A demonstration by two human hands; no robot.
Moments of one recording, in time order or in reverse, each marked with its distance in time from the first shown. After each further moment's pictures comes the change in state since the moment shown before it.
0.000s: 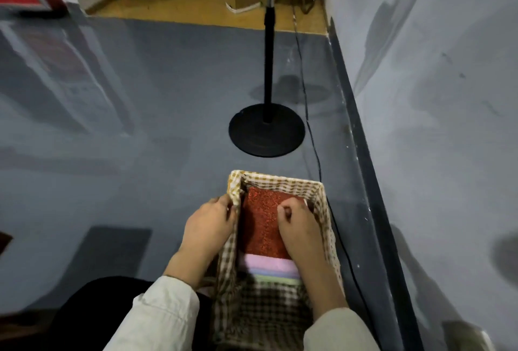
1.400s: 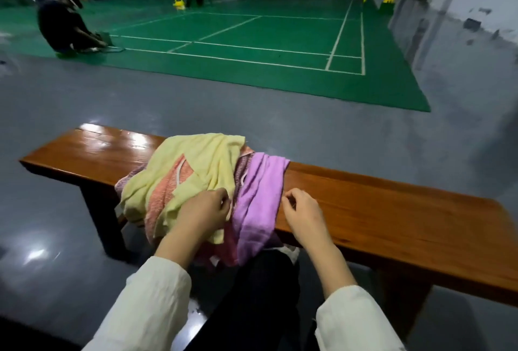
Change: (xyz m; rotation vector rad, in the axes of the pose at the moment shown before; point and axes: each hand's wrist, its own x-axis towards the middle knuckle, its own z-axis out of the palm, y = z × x) left_hand -0.633 -0.270 -0.187 0.113 0.587 -1.615; right_hand -0.482 -0.409 0.255 0.111 -1.188 -1.394
